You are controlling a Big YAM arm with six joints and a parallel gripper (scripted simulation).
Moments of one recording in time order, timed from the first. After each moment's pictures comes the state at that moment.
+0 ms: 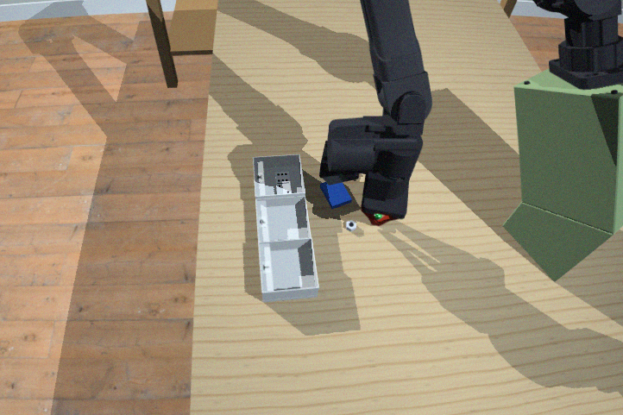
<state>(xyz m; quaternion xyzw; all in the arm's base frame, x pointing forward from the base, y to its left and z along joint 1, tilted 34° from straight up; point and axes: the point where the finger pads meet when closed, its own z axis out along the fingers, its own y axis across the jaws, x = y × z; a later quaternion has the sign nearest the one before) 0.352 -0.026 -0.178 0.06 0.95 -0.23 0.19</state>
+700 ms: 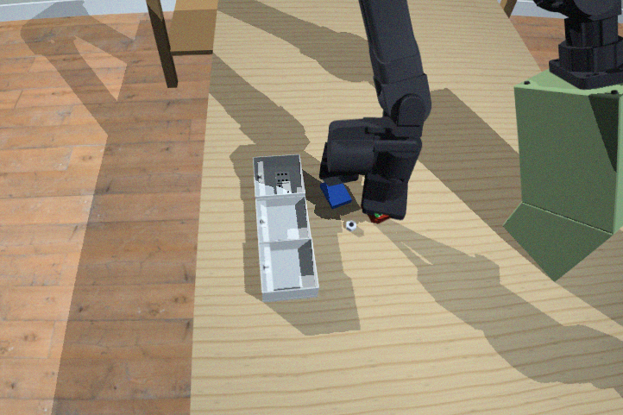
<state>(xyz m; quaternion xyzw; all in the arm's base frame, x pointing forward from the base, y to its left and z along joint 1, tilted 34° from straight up) 0.354 -0.028 -0.181 0.06 0.95 -0.23 0.19</state>
